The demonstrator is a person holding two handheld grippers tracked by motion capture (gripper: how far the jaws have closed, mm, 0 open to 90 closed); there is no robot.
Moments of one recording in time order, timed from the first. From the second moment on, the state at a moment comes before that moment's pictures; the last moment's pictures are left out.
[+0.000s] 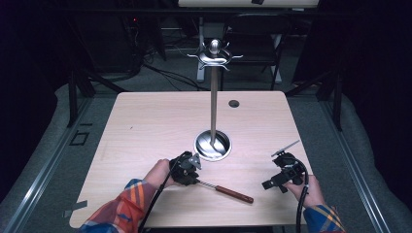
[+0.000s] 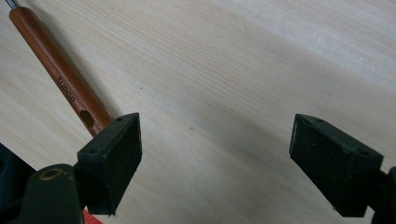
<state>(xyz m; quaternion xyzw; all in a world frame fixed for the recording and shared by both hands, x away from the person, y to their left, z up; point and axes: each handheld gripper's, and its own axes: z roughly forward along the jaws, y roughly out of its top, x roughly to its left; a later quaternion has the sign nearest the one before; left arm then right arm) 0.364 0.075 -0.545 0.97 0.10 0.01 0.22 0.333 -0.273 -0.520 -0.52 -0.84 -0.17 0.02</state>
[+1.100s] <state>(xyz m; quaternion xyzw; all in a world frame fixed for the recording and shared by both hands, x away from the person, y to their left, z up) 0.367 0.093 -0.542 0.97 0.12 -0.01 0.20 0.331 -0.270 -0.521 -0.52 -0.84 -0.17 0.02</state>
